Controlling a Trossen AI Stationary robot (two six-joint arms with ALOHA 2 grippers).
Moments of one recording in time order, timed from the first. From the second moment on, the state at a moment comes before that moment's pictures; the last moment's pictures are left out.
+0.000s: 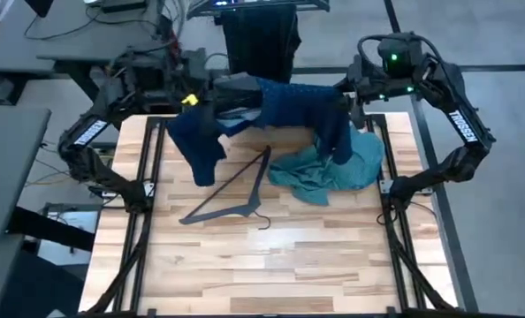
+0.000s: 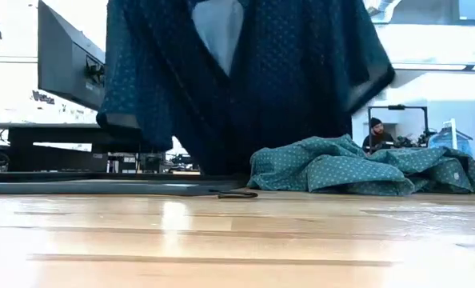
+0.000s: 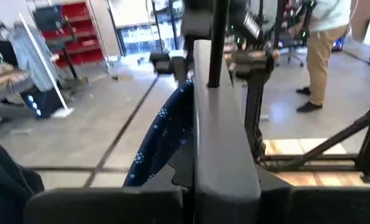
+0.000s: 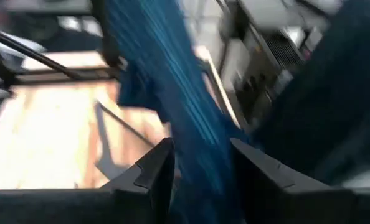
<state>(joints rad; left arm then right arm) 0.35 1.44 2.06 -0.68 0.16 0.18 -0.60 1.38 2.02 -1.18 -0.31 -0.30</state>
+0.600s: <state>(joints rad) 0.33 1.36 2.06 -0.65 0.14 0.18 -0.73 1.37 2.02 -1.10 0.13 -0.30</state>
